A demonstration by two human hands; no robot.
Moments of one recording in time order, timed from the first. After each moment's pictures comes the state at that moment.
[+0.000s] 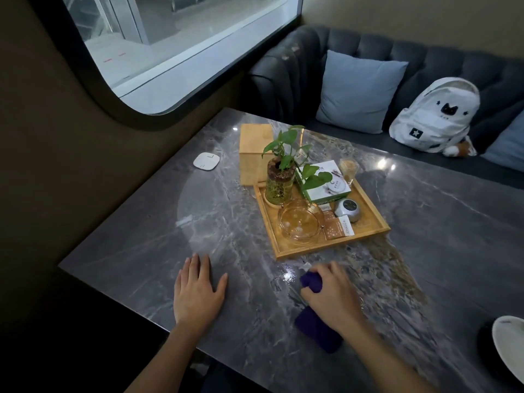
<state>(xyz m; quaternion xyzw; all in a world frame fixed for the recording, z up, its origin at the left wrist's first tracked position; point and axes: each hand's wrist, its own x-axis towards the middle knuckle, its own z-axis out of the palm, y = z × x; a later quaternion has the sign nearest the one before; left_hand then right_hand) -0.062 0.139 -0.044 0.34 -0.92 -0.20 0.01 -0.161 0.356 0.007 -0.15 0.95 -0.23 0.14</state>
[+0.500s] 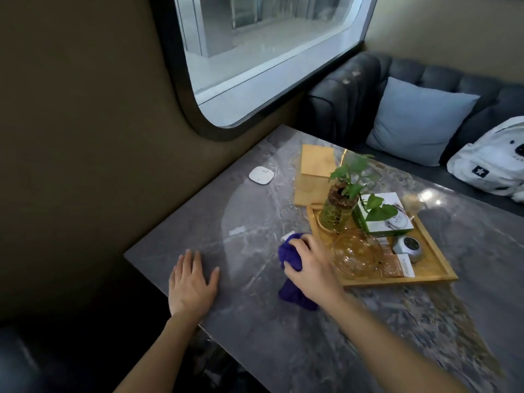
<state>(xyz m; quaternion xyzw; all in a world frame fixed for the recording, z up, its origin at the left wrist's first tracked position) -0.033 0.040 -0.035 0.45 -0.87 -0.20 0.03 -0.186 0.218 0.017 -0.38 0.90 -0.23 0.03</state>
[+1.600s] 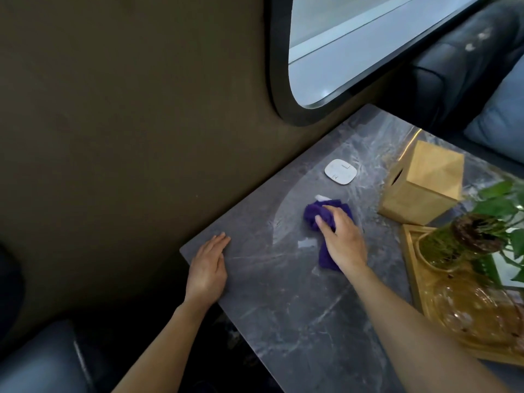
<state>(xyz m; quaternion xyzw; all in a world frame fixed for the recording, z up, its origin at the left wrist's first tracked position) -0.019 -0.078 -0.051 0.44 -0.83 -0.32 0.07 -0.247 0.060 -0.039 -0.32 0.88 -0.33 0.11</state>
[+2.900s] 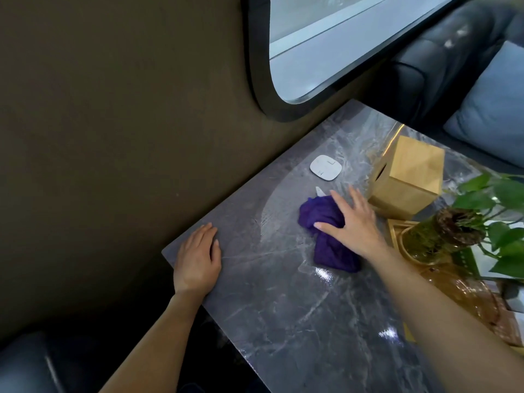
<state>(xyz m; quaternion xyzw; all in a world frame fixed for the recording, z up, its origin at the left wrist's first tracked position) -0.039 -0.082 -0.056 0.44 -0.87 -0.21 0.07 -0.298 0.087 -0.028 -0.38 0.90 -0.14 0.15</state>
